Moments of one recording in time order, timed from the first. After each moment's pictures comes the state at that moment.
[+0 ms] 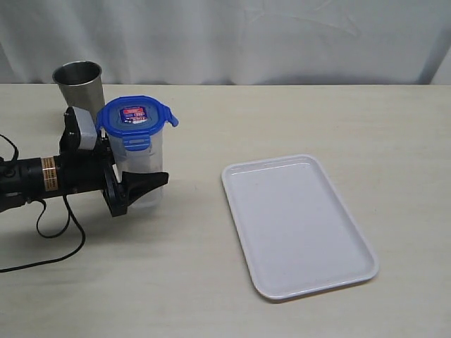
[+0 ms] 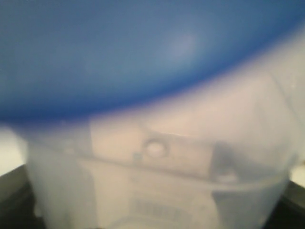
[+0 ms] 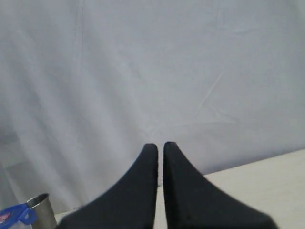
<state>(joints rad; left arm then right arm) -0.04 2.18 -0.85 1.18 -1.20 -0.31 0.16 0.00 0.00 0.31 -0.13 0.04</state>
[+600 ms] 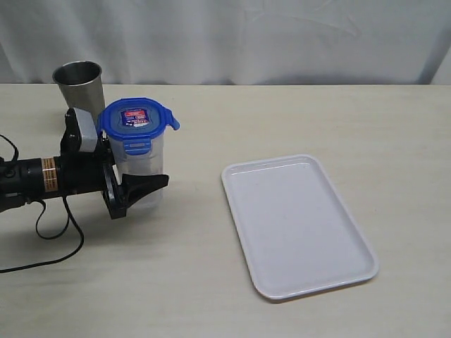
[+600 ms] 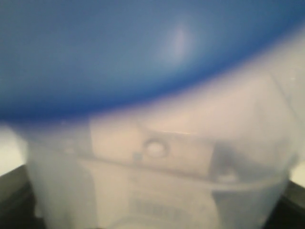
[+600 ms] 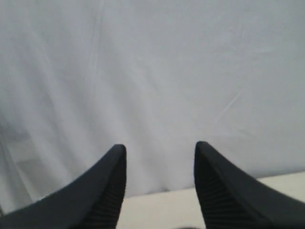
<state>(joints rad) -0.04 2.18 -0.85 1.20 -1.20 -0.28 0.16 0.33 -0.41 0.26 0.04 0.04</state>
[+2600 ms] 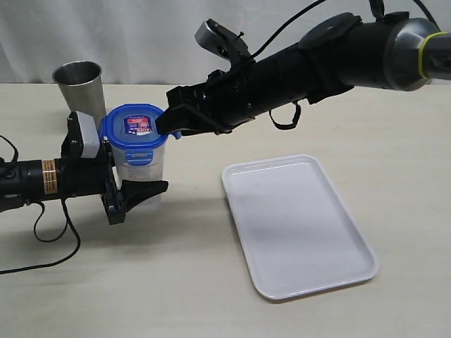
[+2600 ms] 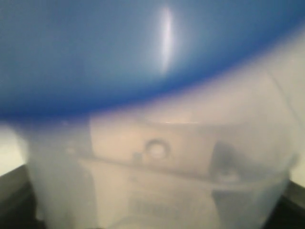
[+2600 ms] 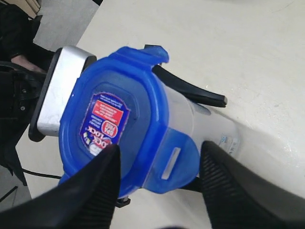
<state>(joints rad) -0.04 2.18 -0.85 1.22 -1.19 -0.23 0.45 1.96 -1.44 1.12 0.79 -0.77</state>
